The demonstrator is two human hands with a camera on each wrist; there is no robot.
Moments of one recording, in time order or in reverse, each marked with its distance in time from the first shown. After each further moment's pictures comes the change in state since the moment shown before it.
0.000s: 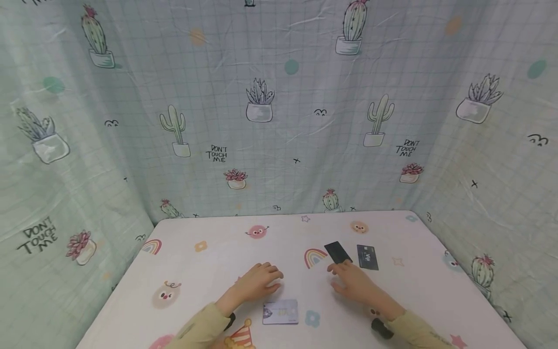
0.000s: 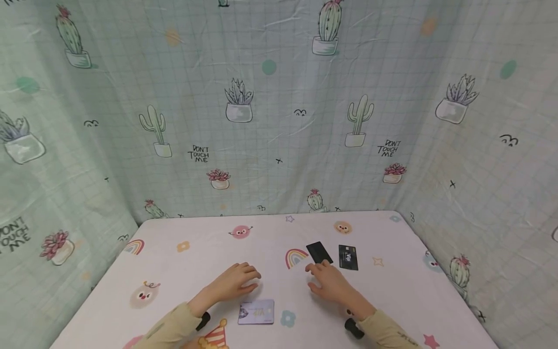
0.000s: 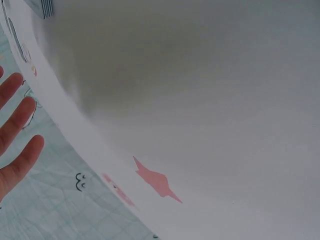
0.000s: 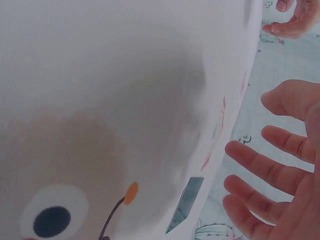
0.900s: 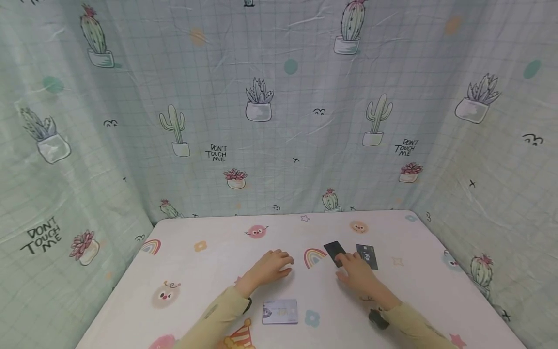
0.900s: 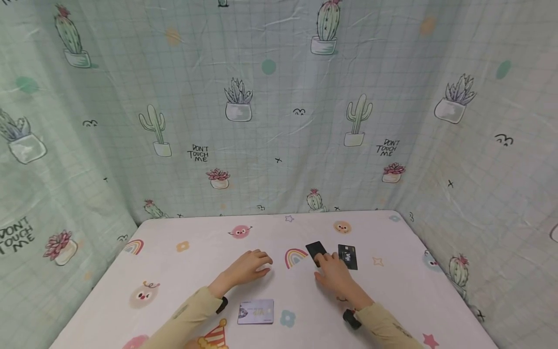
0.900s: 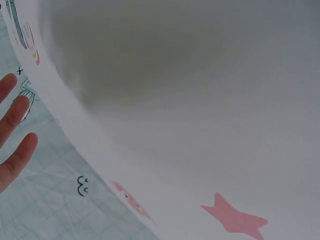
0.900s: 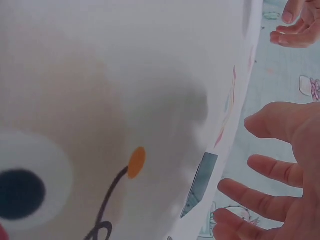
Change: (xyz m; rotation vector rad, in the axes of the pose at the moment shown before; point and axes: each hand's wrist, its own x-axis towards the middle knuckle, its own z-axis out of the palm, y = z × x) left_hand 0.046 -0.004 0.003 0.014 0.022 -0.018; right_hand 0.013 0.011 -0.001 -0.044 -0.005 0.249
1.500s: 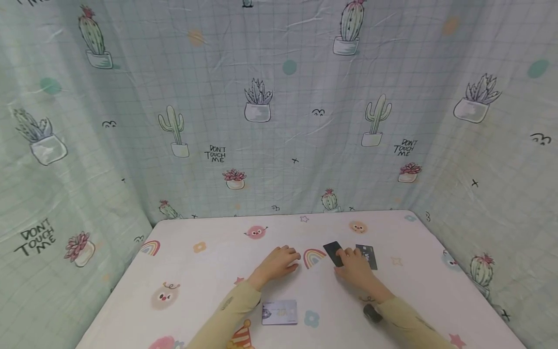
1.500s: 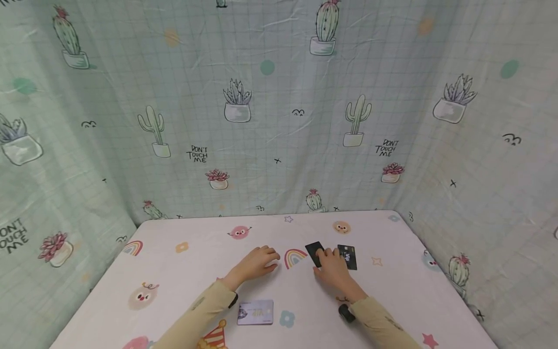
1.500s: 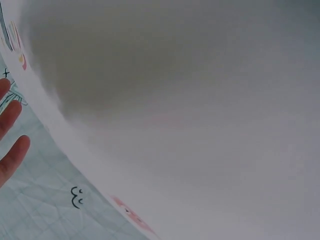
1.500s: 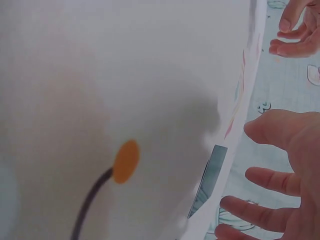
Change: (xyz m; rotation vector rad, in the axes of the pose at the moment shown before) left_hand 0.027 -0.002 0.020 0.055 0.007 0.005; right_hand 0.015 0.008 0.011 -0.049 0.062 0.044
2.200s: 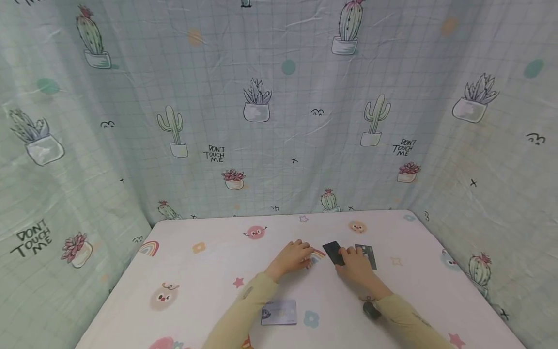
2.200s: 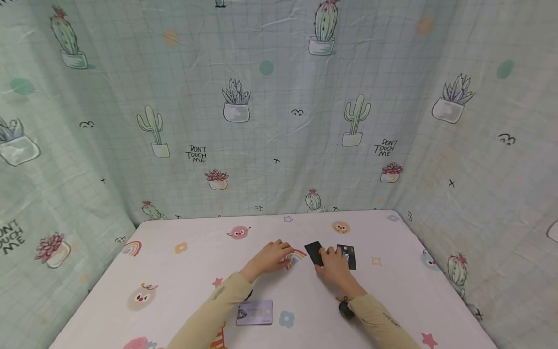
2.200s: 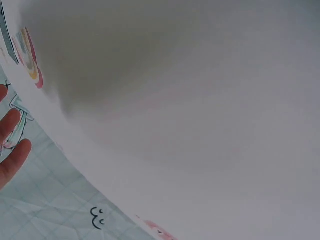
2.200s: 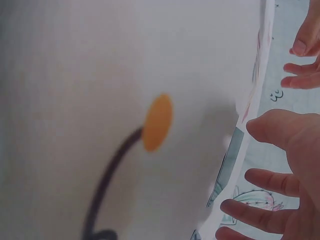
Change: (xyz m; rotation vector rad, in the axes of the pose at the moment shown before) left_hand 0.040 0.016 0.009 0.057 -0.045 0.005; right_hand 0.005 0.009 0.005 -0.005 -0.027 0.048
